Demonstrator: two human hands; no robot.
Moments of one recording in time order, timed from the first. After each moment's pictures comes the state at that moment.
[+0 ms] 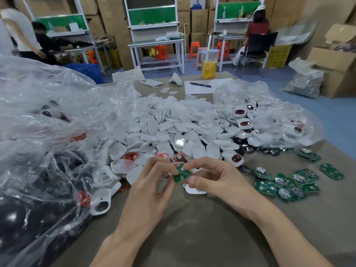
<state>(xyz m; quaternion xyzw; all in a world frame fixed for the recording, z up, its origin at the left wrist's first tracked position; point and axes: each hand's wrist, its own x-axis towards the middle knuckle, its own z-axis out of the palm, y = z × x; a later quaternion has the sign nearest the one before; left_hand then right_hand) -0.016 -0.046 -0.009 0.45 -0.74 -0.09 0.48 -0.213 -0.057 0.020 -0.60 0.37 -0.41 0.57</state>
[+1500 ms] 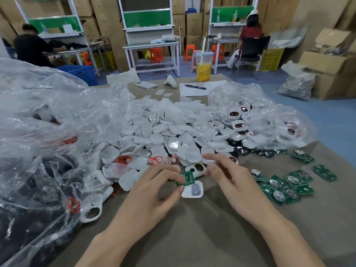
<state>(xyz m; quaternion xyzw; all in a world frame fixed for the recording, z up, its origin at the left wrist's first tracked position) -0.013 -0.056 -0.007 0.42 -0.82 -0.12 0.37 -0.248 -0.064 -0.012 -0.69 0.51 -0.43 0.29</state>
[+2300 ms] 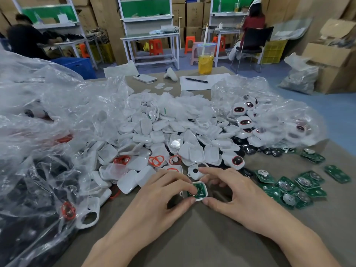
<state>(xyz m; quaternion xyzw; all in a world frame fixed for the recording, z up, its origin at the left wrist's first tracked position) -0.018 -0.062 -0.010 0.40 -0.86 -0.13 0.29 -0.253 -0.063 -0.016 -0.79 0.49 -0.27 0.25</state>
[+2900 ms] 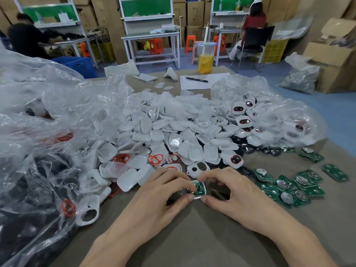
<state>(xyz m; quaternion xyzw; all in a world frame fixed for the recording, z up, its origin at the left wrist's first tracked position) -0.018 -0.066 -0.010 0.41 -0.86 -0.13 0.27 -0.252 -0.063 -0.015 -0.78 0.49 -0.28 0.25</state>
